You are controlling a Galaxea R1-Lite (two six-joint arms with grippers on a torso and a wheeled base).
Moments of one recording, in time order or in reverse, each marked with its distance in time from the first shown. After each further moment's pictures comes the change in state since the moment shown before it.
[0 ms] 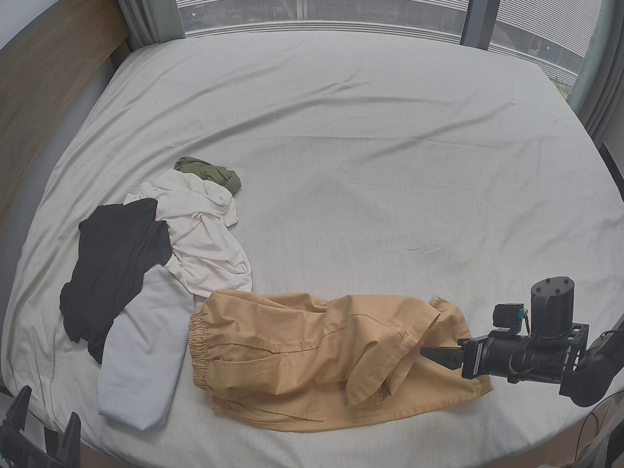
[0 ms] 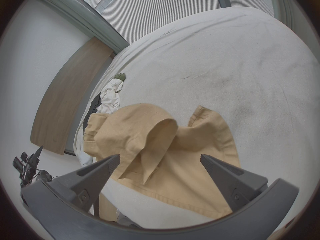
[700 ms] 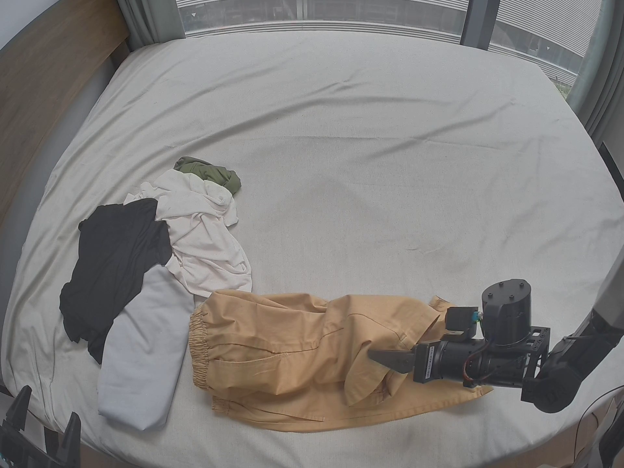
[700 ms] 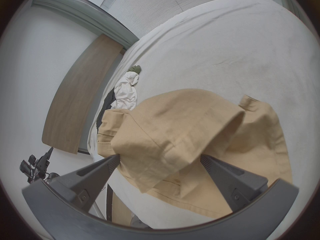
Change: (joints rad) left arm 0.000 0.000 0.000 0.000 0.000 -0.001; right arm 0.157 0.172 -0.148 -0.078 0.001 0.117
